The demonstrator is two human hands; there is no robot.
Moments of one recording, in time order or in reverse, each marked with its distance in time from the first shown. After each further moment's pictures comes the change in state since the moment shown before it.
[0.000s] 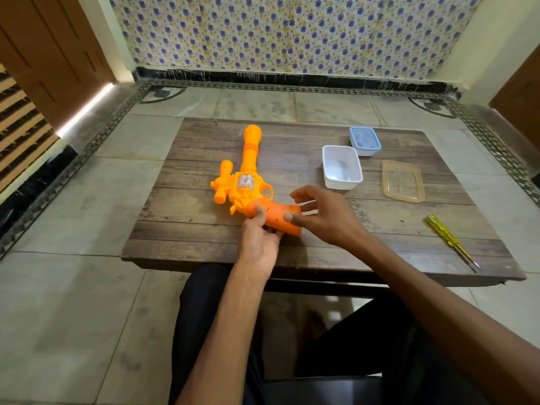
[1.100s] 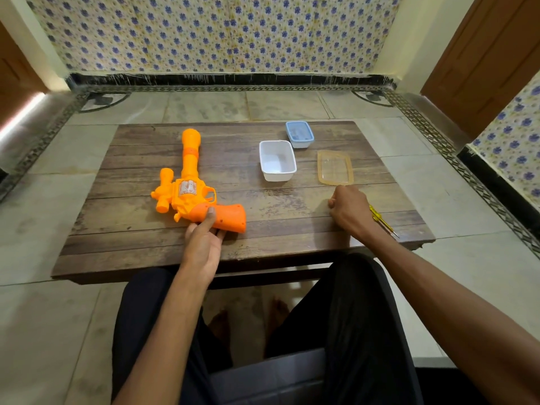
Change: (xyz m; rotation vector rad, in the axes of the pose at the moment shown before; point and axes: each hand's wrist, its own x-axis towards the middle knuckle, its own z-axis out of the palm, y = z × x) left_hand -0.003 -0.017 -0.006 0.169 0.002 0.097; right_hand -0.032 0.137 -0.078 -0.419 0.251 0.448
